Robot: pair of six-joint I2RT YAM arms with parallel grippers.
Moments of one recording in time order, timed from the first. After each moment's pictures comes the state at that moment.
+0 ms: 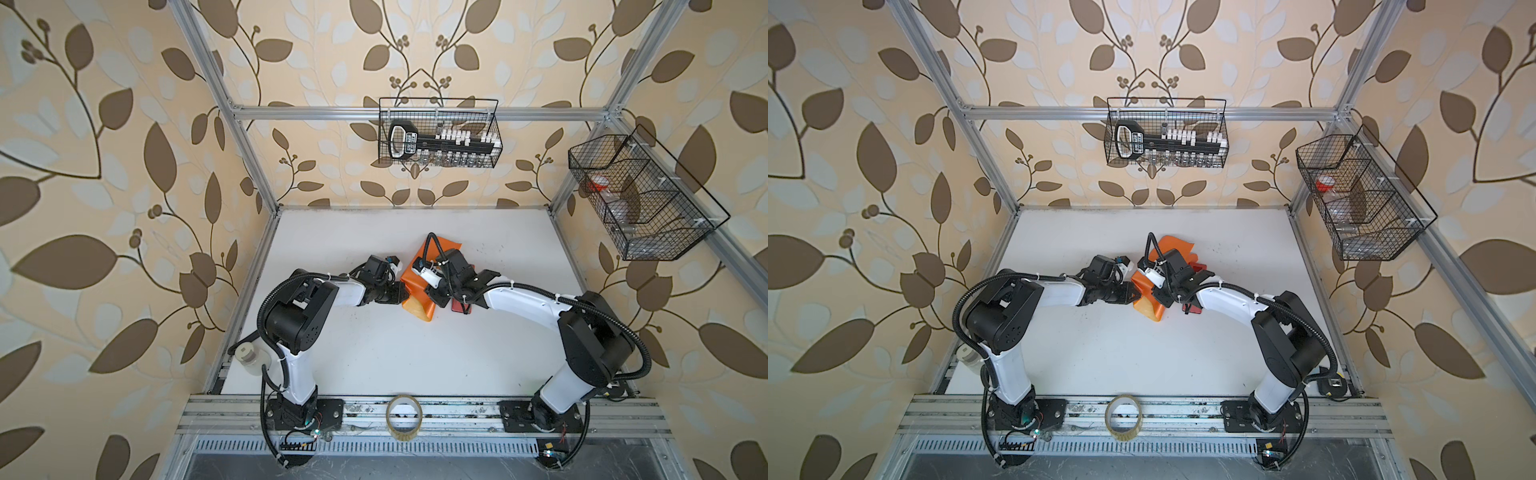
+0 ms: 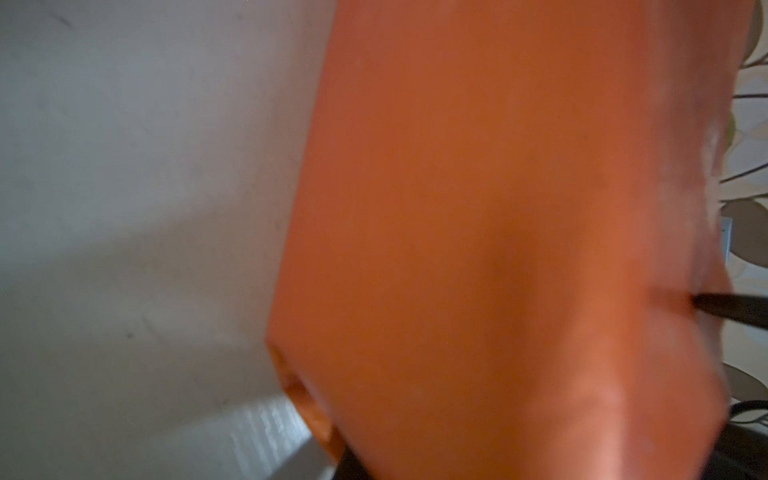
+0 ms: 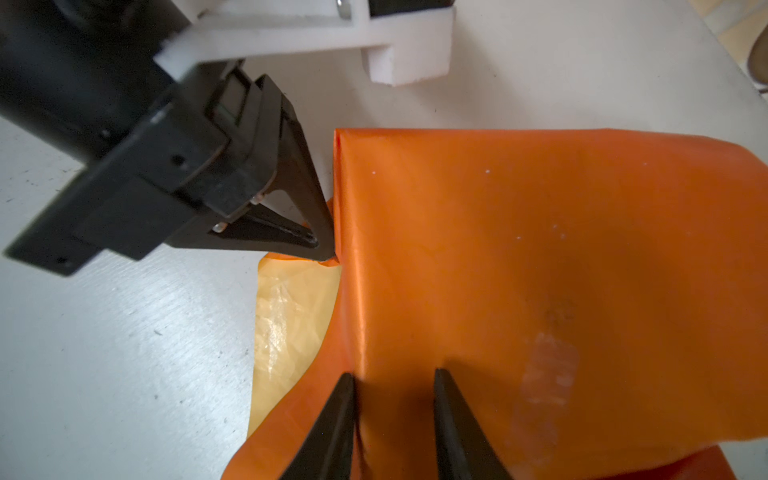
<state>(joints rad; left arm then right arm) -0.47 1.87 0.91 0.09 0.49 -0.43 0.63 1.67 1.05 -0.28 -0.01 -0.33</state>
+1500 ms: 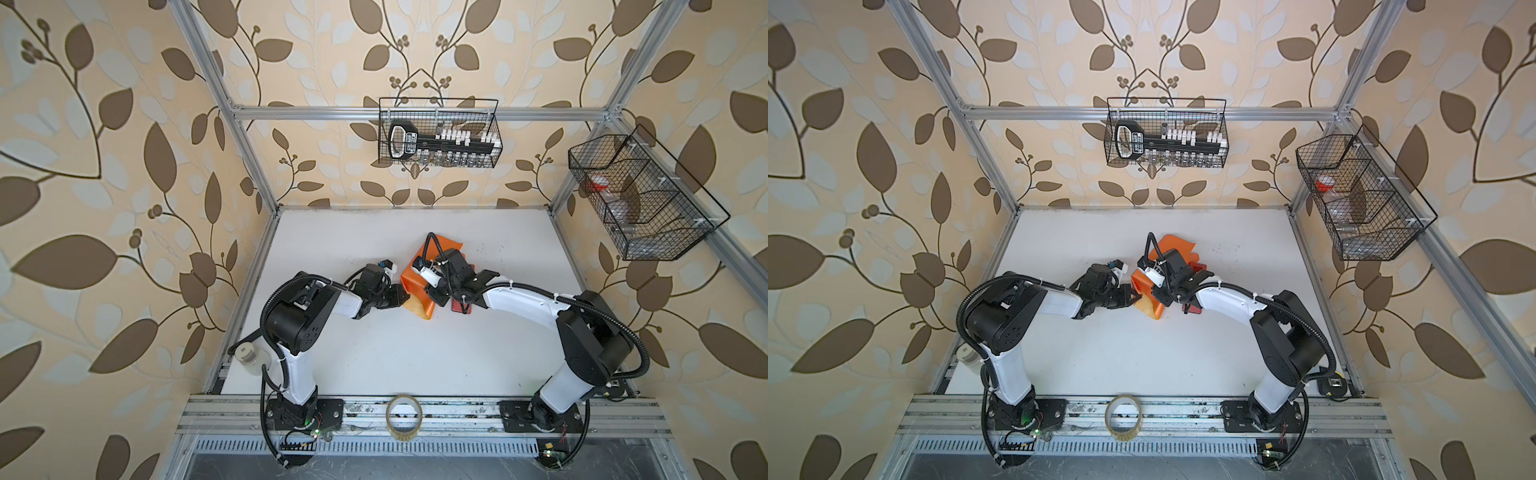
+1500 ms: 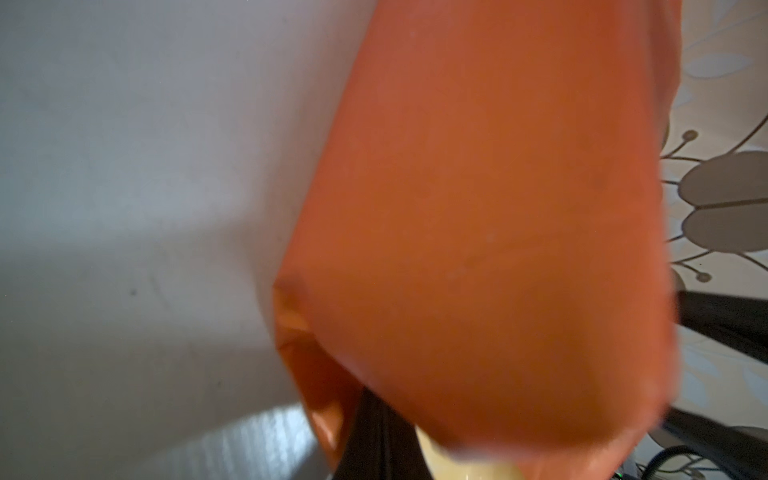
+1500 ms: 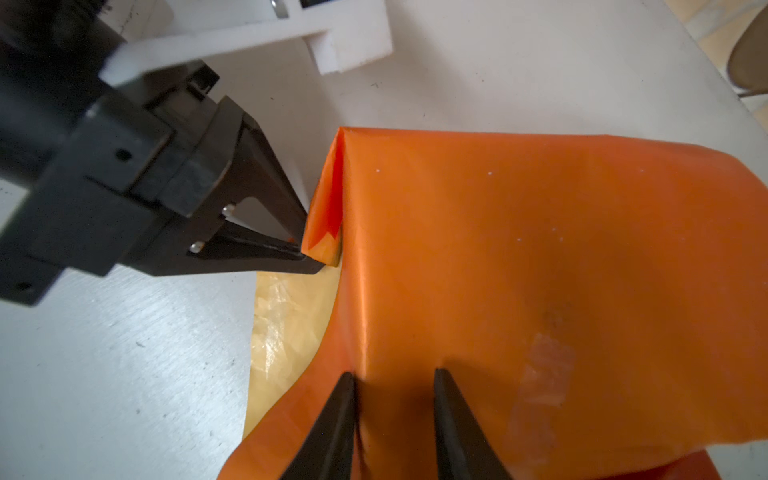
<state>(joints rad) -0.45 1.86 0.76 0.37 0.51 -0.66 0.63 1.68 1.05 -0.25 0.01 -0.33</state>
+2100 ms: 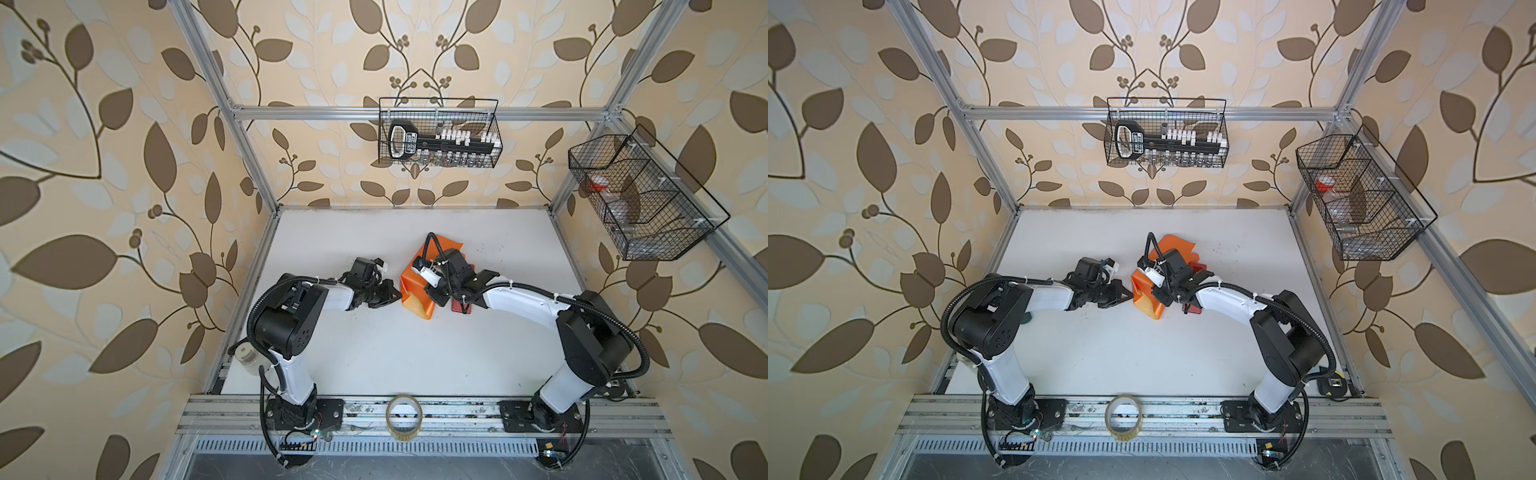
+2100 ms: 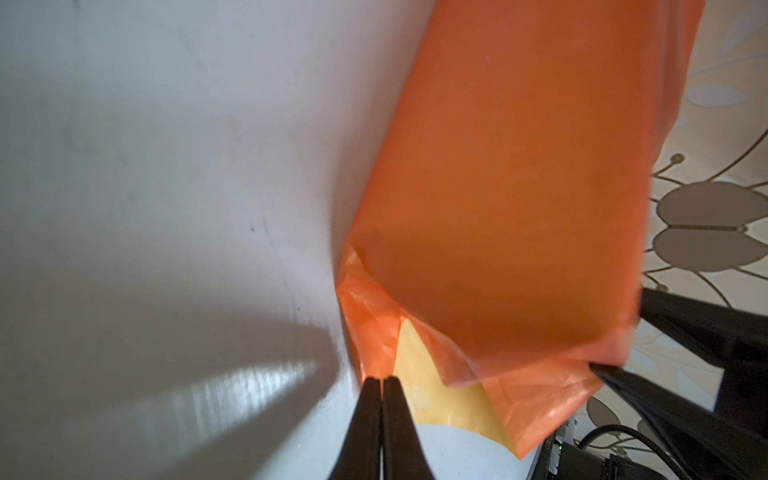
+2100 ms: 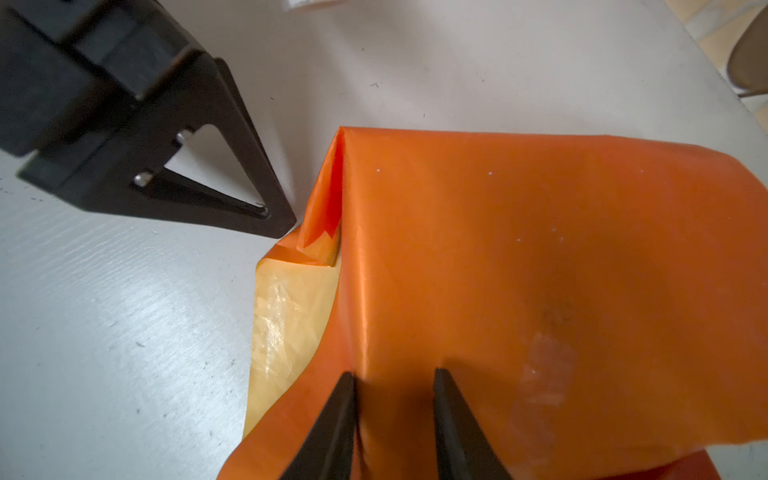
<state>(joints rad) -0.38 1.81 0.81 0.18 0.59 -0.69 0.63 1.68 1.05 -0.25 0.01 -0.33</state>
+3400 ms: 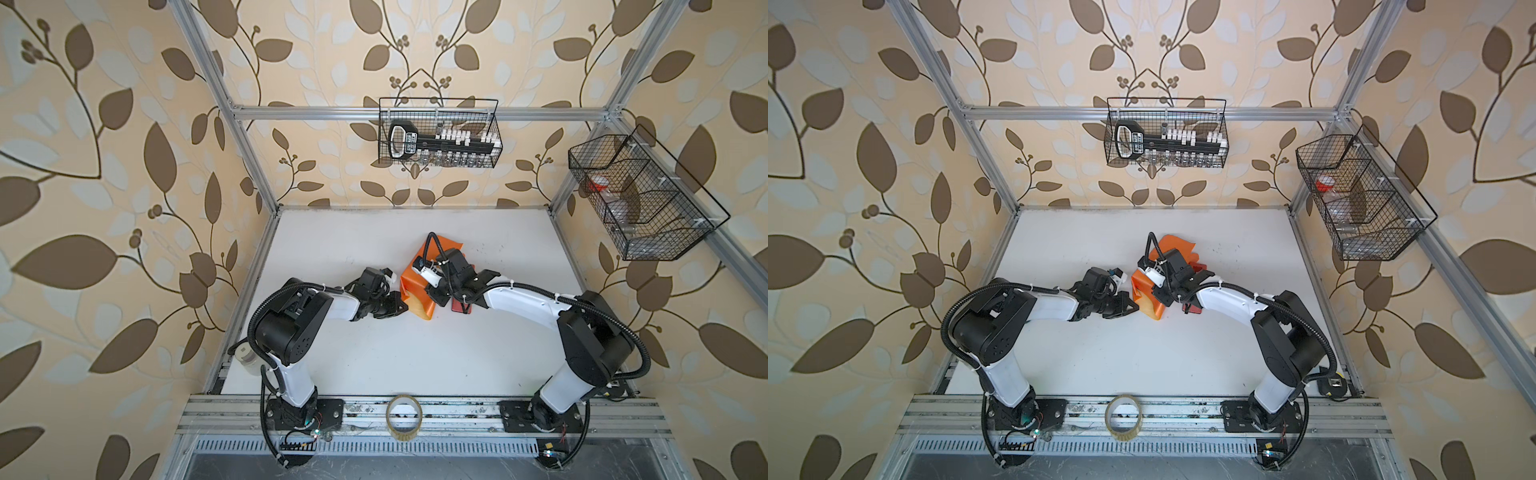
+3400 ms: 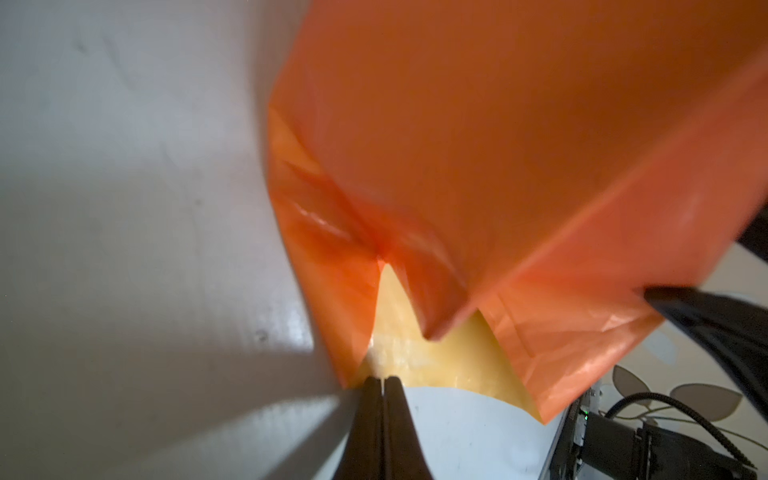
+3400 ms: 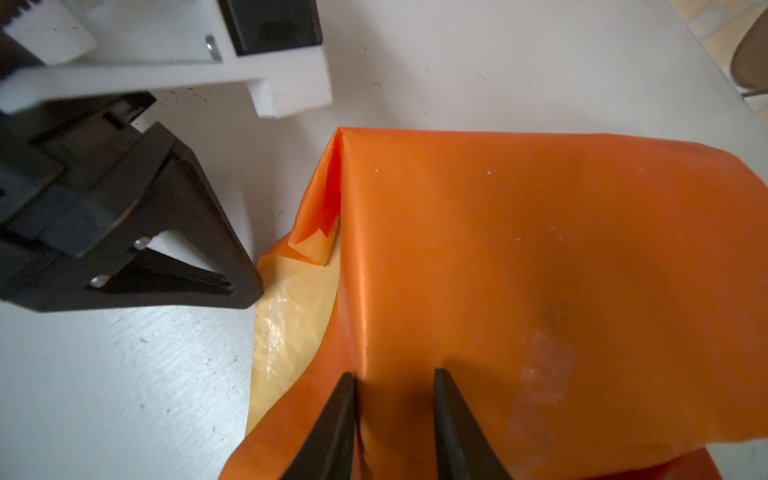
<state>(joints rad) -0.49 1.77 0.74 0.17 0.55 -0.66 0.62 1.67 1.05 -0.27 -0.01 -0.32</state>
